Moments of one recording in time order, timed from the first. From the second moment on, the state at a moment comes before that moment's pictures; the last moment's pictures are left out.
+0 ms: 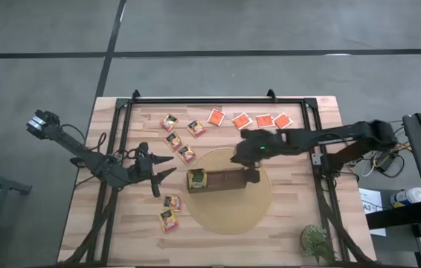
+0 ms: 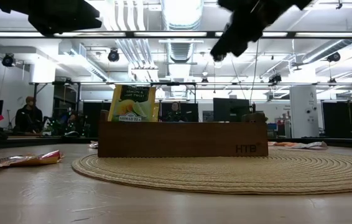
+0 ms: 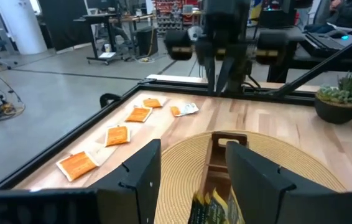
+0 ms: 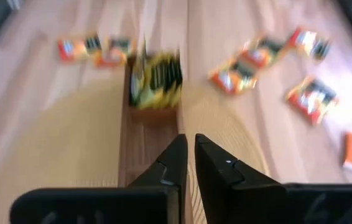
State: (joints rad) left arm -0.56 0.85 0.47 0.21 -0.90 -0.16; right arm 0.00 1.37 0.99 -0.32 -0.03 0.00
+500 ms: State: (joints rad) left arm -0.56 0.87 0.47 0.21 -0.91 -0.15; right arm 0.00 0.74 0.58 -0.03 -0.03 -0.15
